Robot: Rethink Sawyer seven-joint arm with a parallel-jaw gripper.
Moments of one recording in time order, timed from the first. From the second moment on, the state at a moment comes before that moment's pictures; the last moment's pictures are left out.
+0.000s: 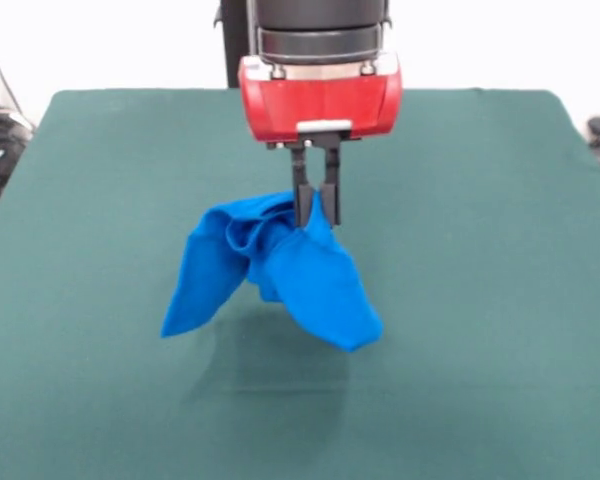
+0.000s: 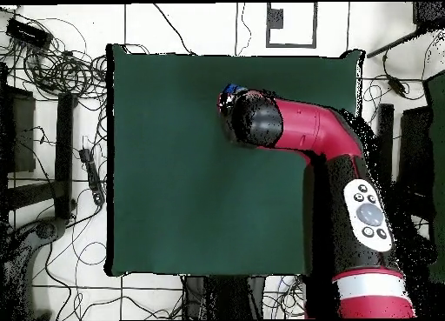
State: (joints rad) arm -0.36 -0.62 0.25 1.39 -0.18 0.55 1.57
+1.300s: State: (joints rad) arm -0.36 -0.50 0.29 1.21 -0.29 0.51 1.57
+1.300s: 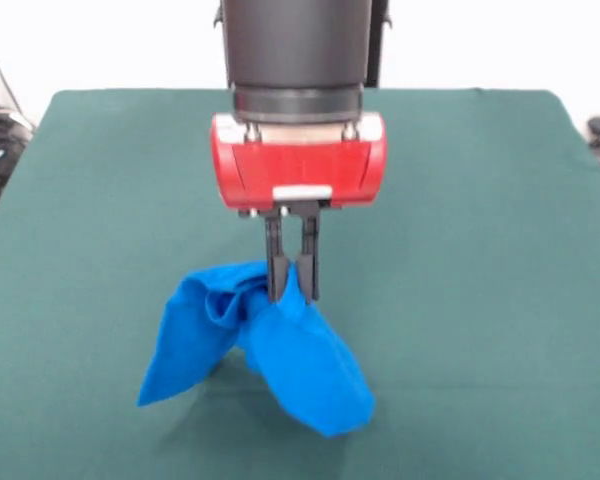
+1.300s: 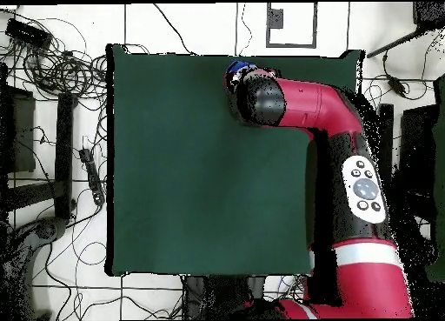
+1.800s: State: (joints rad) arm -0.35 -0.44 0.29 1.25 -0.34 0.35 1.57
